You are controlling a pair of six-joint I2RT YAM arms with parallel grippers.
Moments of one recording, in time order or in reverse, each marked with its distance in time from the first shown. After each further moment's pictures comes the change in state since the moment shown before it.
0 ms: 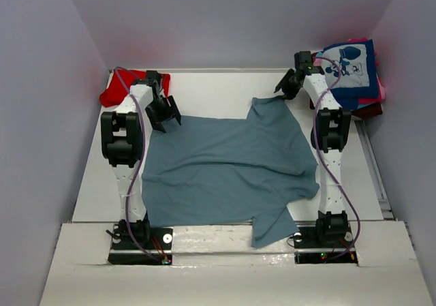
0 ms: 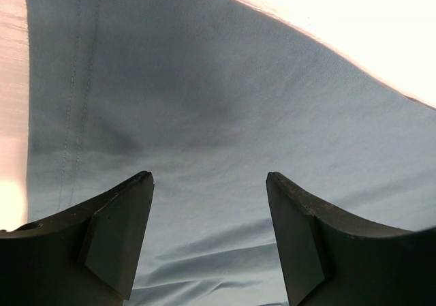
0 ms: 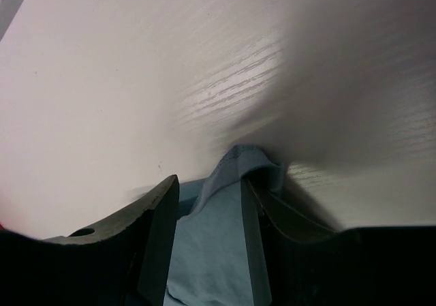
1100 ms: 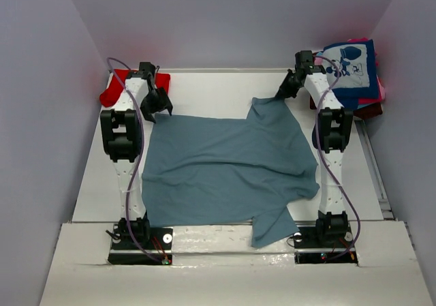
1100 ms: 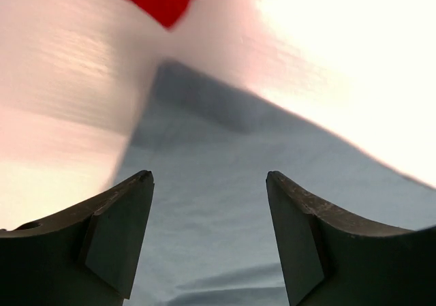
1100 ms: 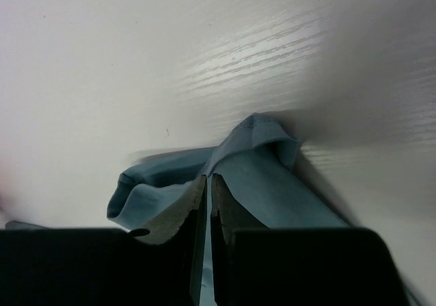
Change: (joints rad) left arm 0.045 0.093 0.191 -0.047 -0.130 -0.003; right arm 0.000 -0.034 -0.037 -0.012 -0.091 -0.109
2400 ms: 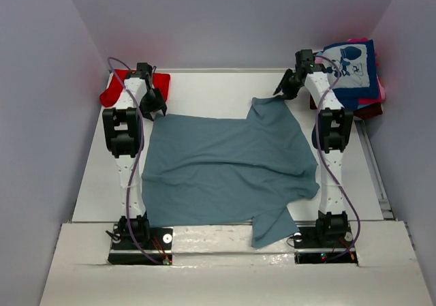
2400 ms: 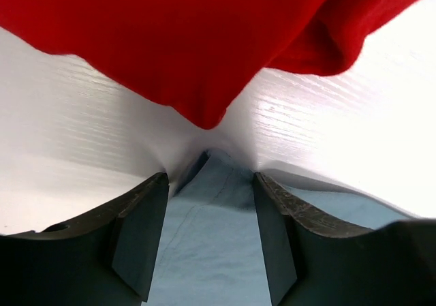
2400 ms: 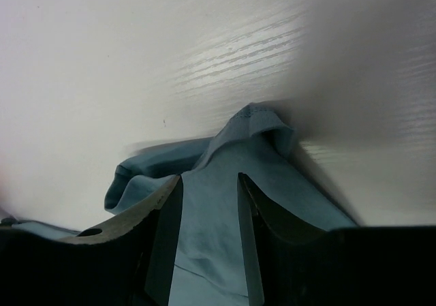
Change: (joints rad) left arm 0.034 0.150 0.154 -0.002 -0.032 0.077; right arm 0.000 0.000 0.035 -0.056 0.003 -0.019
